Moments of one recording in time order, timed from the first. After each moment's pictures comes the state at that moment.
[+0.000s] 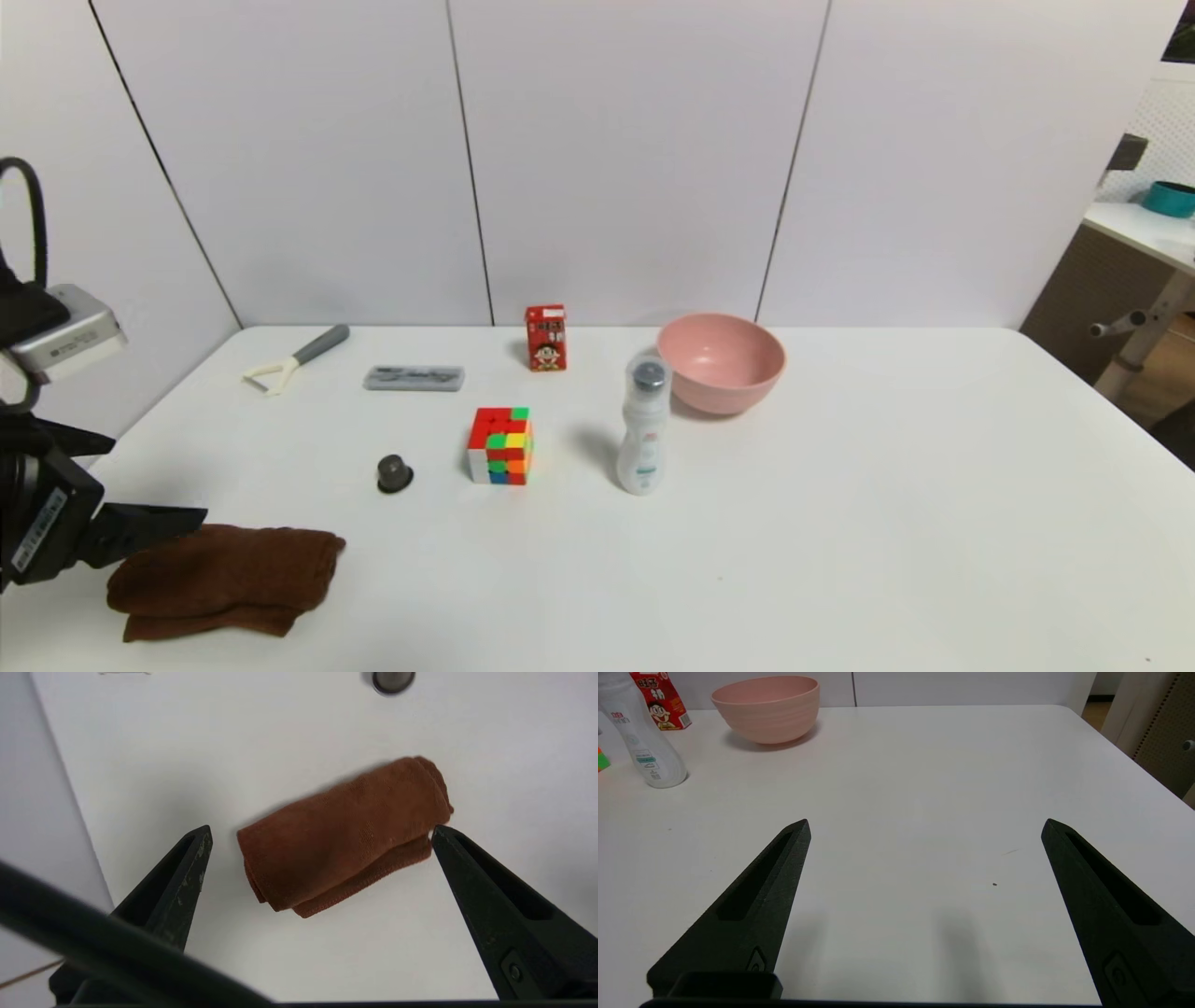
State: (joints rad) left arm 0.08 1.19 -0.98 0.57 -0.17 0.51; right arm 0.01 0.00 0.00 -0.04 -0.01 0.01
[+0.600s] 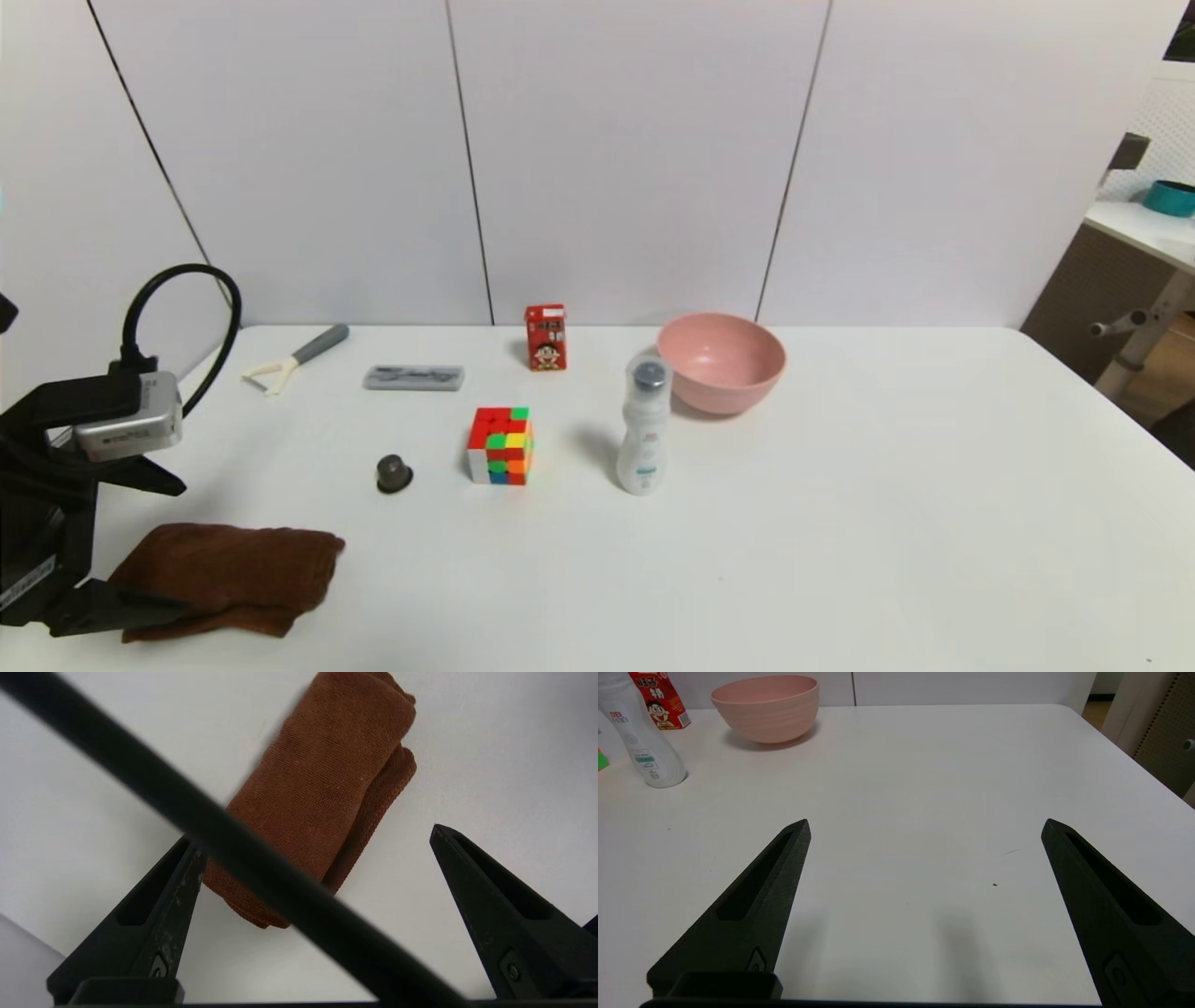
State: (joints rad) left arm 0.24 1.42 -1.06 0.81 -0.40 1.18; right arm 0.01 0.00 0.00 -0.04 -0.01 0.01
